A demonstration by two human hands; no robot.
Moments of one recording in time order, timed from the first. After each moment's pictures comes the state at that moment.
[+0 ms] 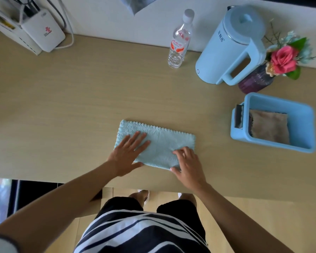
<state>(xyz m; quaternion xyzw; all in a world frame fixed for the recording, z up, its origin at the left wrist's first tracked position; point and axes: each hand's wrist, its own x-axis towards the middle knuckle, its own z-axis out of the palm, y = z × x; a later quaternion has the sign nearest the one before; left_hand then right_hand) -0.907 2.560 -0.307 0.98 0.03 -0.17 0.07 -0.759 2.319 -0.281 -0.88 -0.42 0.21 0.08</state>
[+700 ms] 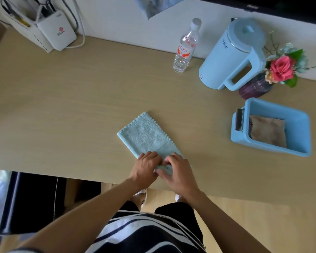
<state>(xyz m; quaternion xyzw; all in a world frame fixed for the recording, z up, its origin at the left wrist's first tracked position) -0.900 2.479 -0.284 0.94 0.15 -0.07 0.31 -0.802 2.345 -0.250 -0.86 -0.40 0.26 0.20</state>
